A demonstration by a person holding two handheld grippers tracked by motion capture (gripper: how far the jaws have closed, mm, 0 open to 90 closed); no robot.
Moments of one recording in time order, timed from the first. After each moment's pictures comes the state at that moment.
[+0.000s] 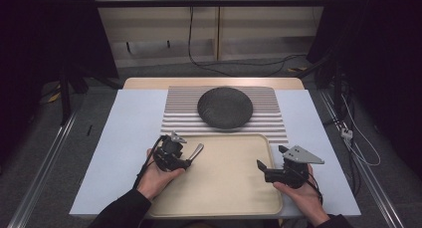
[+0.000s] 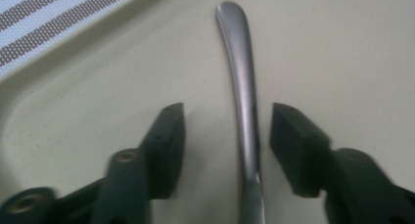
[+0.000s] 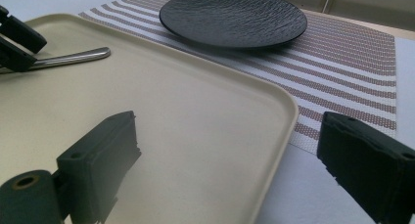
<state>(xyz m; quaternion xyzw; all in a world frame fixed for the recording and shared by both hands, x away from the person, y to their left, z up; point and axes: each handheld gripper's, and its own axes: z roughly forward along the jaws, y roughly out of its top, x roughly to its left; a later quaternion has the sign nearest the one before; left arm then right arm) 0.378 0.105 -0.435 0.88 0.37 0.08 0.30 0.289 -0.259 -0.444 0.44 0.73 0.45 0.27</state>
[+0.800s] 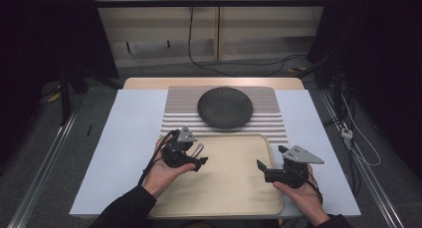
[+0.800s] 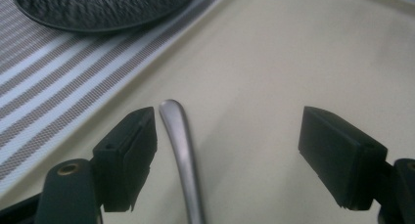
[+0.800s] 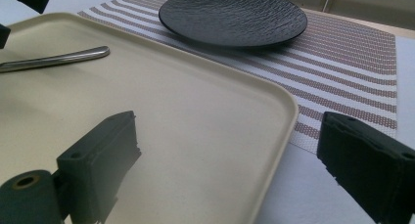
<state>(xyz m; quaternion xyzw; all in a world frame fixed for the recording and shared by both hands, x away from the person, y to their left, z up) 0.369 0.074 -0.412 0.89 0.26 0.10 0.36 0.290 -0.259 -0.444 0.45 0.73 0.45 0.27</state>
